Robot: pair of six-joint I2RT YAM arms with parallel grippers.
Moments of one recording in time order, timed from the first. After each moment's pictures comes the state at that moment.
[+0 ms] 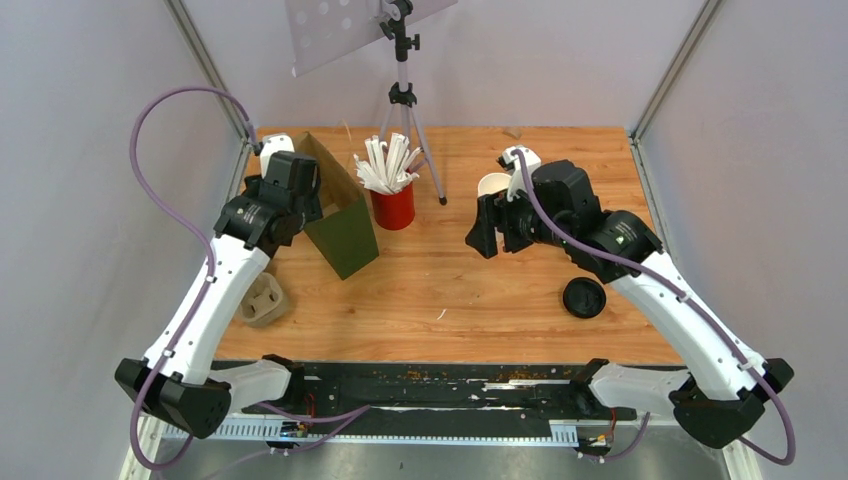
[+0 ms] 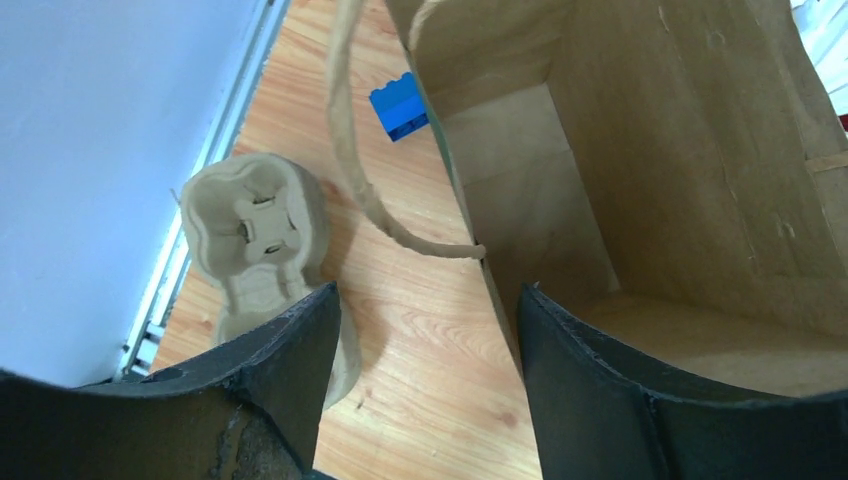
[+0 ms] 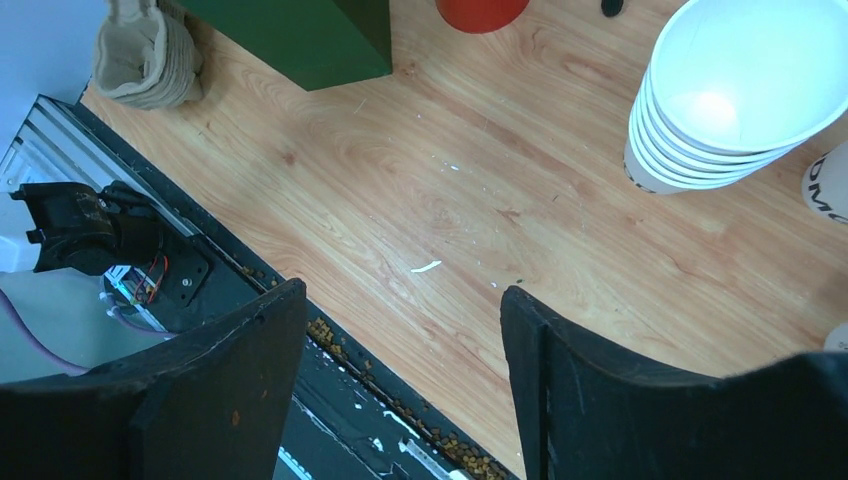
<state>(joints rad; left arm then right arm) -0.37 1.18 1.38 -0.97 -0.62 -0.43 0.70 1.17 1.43 -0.85 -0.10 0.28</state>
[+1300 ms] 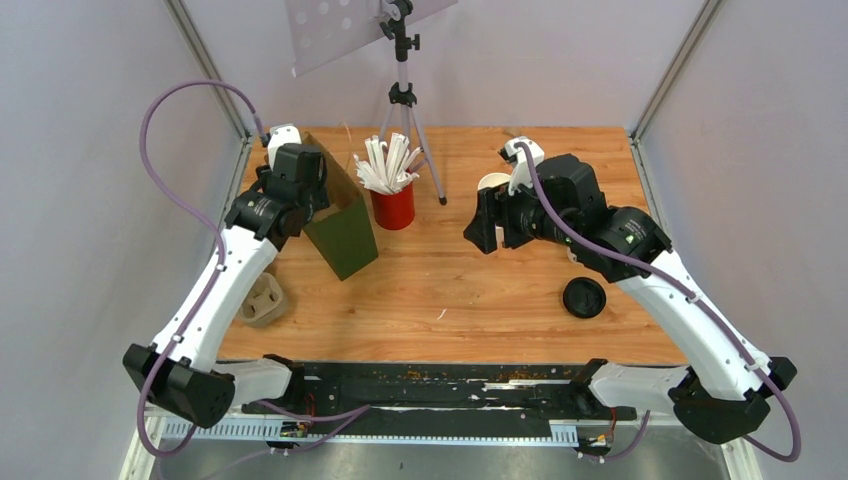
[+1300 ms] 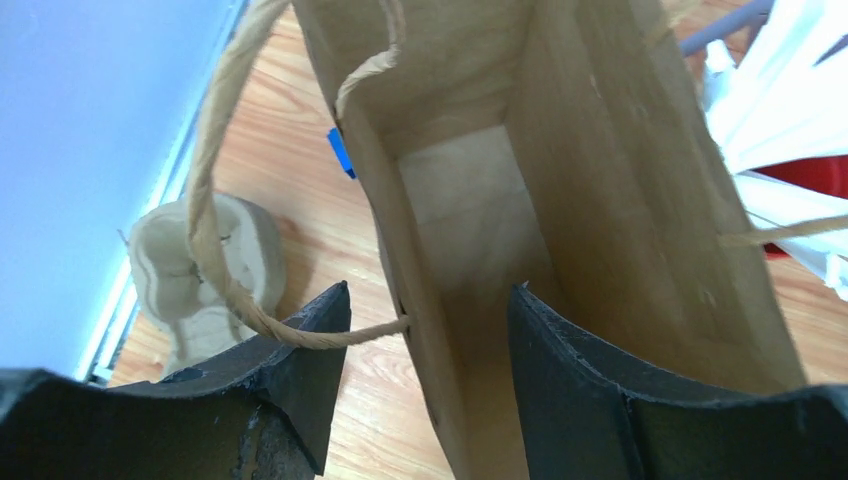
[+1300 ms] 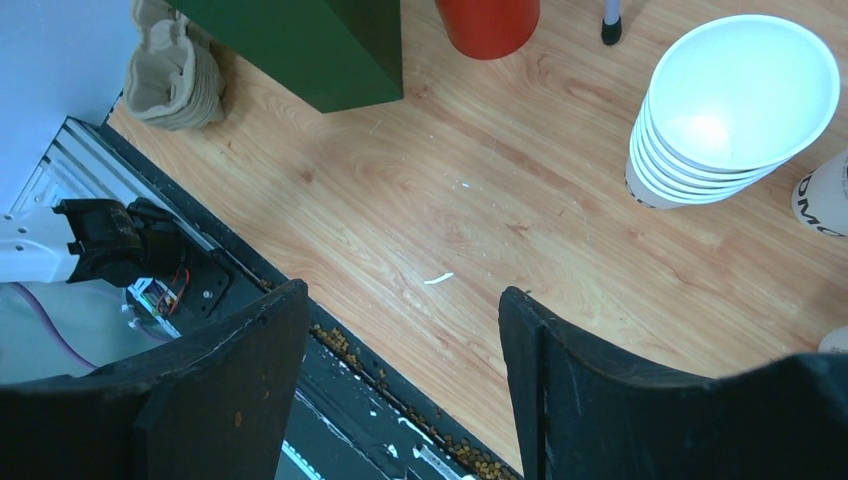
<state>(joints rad) -0.37 1.21 1.36 -0.82 -0.57 -0.43 0.73 1.17 1.53 -0.90 -0.06 0.29</state>
